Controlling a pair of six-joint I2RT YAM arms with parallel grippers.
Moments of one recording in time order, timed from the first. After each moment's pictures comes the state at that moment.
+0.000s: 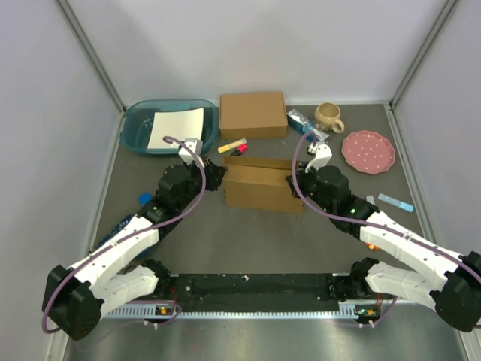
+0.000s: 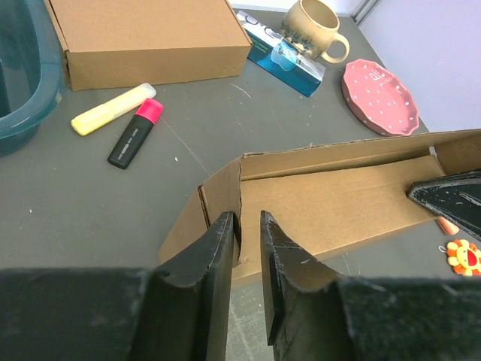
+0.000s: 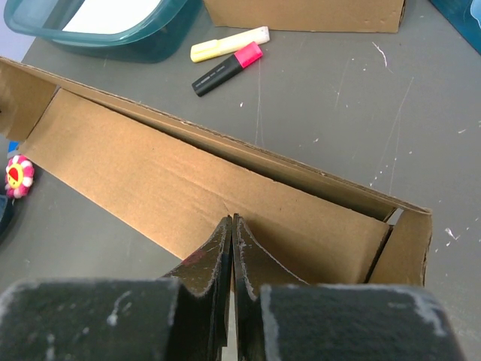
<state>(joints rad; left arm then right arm) -0.58 0.98 0.65 0.16 -0.03 -0.43 0.72 1.00 0.67 0.00 0.19 0.39</state>
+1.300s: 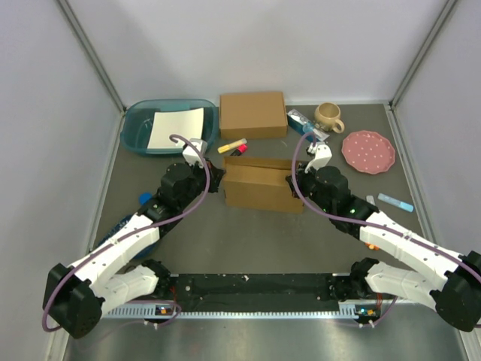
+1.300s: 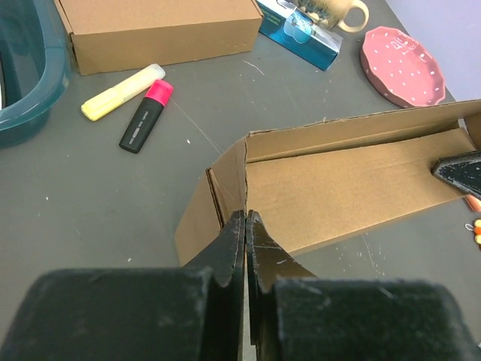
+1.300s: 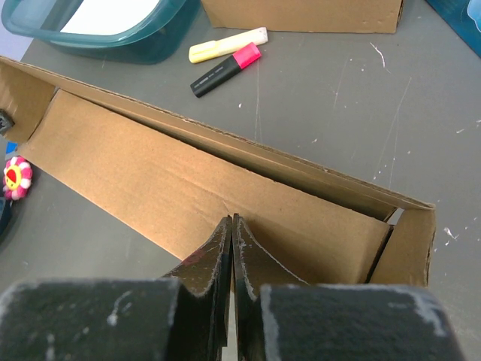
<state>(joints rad) -0.58 0.99 0.68 0.08 -0.02 -0.36 0.72 1.00 0.67 0.00 0.21 0.40</state>
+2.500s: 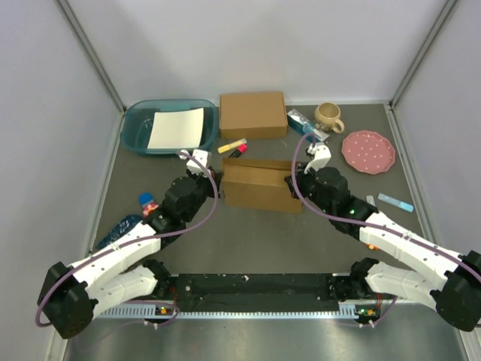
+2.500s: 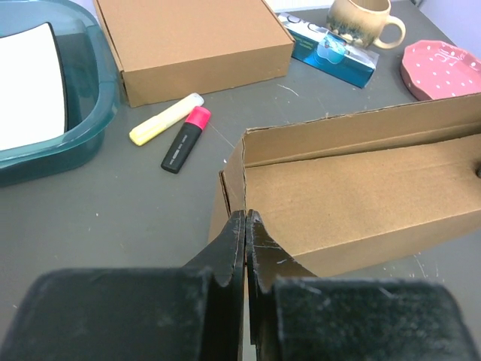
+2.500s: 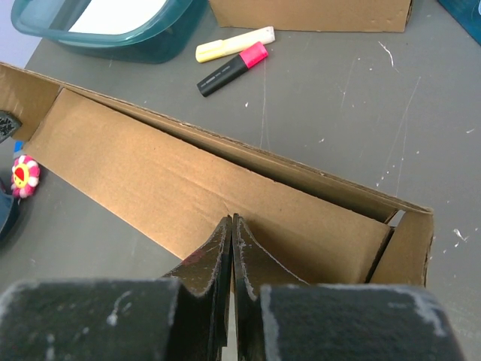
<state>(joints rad) -0.69 0.95 0.58 0.22 -0.25 -0.22 0.73 1.00 0.67 0.01 0.20 0.40</state>
